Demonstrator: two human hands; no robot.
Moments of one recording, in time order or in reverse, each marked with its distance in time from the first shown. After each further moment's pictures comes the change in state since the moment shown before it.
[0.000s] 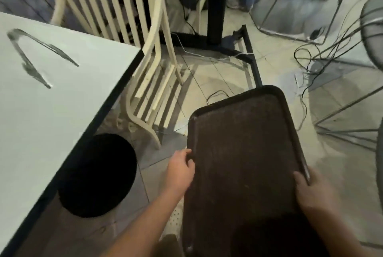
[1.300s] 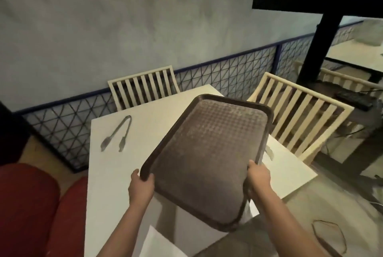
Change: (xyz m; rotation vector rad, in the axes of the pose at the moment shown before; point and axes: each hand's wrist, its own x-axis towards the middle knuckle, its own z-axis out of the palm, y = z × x) left_hand -0.203 -0.195 -0.453 -0.678 0.901 -0.643; right_hand -0.269 -0.413 0.150 0.316 -0.507 -0.347
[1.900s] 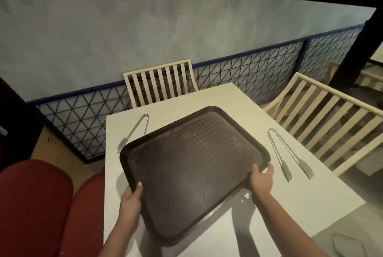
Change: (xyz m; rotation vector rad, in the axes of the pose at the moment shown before) left_hand 0.102 -0.056 -0.056 -0.502 -0.106 -0.098; right_hand 0.010 -0.008 0.118 0.057 0.016 -0.024
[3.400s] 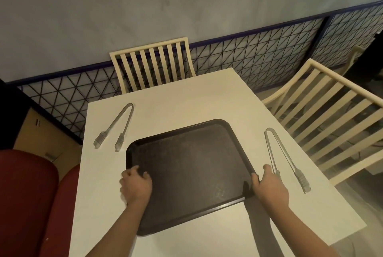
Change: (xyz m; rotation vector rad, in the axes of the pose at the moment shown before) left_hand 0.048 -0.004 0.115 1.005 0.356 0.050; right_hand 0.122 0.017 -0.039 -1.045 -0.166 -0.396
